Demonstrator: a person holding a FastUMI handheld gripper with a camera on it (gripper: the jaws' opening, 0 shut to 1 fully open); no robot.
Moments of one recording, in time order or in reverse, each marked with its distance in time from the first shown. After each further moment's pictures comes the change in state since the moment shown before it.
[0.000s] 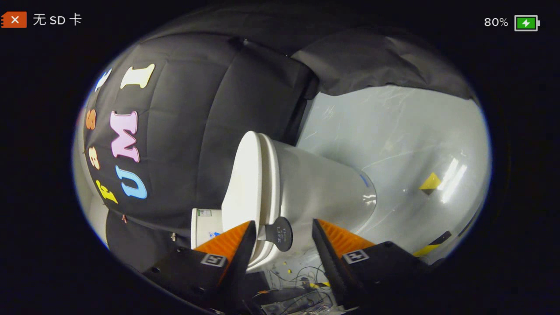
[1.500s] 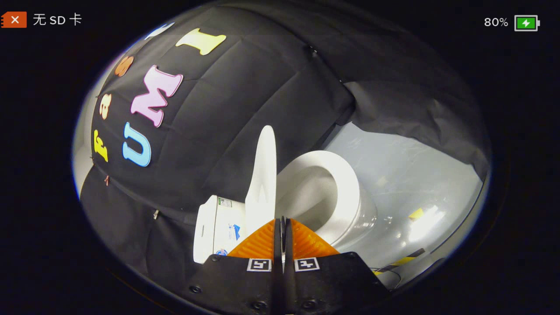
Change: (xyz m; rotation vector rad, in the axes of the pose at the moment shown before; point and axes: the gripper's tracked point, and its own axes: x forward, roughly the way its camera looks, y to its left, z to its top) arm -0.068 0.201 -0.036 -0.383 -0.082 -0.103
